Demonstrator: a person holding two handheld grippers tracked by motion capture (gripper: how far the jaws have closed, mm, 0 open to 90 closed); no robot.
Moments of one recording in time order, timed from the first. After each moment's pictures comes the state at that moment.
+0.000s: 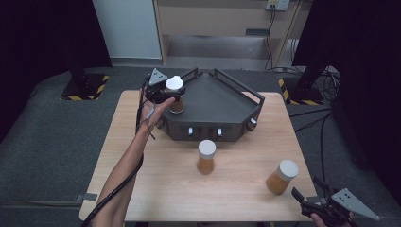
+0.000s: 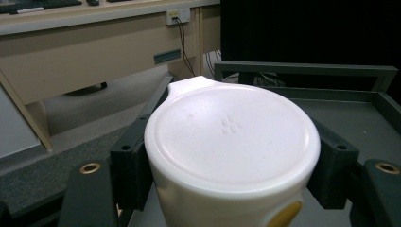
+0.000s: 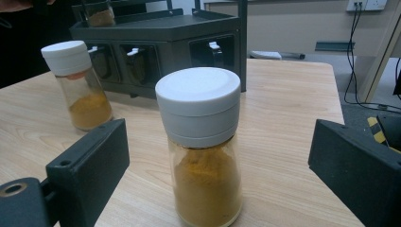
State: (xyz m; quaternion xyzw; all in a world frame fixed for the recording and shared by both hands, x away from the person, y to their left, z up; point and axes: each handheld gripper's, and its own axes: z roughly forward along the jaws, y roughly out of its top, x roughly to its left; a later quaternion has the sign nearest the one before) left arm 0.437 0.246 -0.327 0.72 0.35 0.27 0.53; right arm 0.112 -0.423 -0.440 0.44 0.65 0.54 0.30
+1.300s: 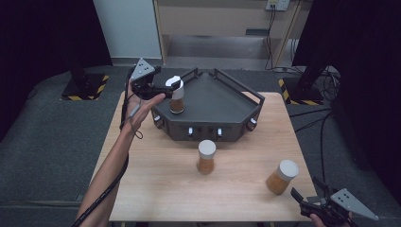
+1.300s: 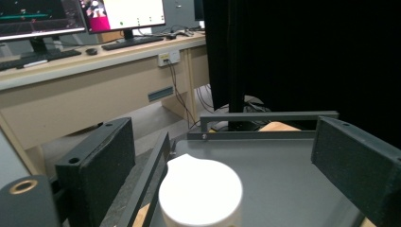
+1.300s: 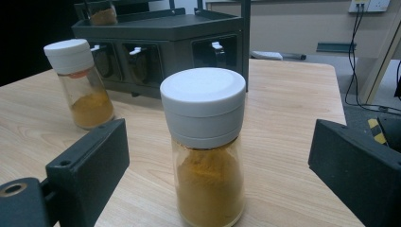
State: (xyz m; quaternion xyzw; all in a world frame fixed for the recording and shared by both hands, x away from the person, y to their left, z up) left arm 0.393 0.275 -0.276 0.70 0.29 0.29 0.58; right arm 0.112 -0.421 -0.439 0.43 0.65 0.54 0.30
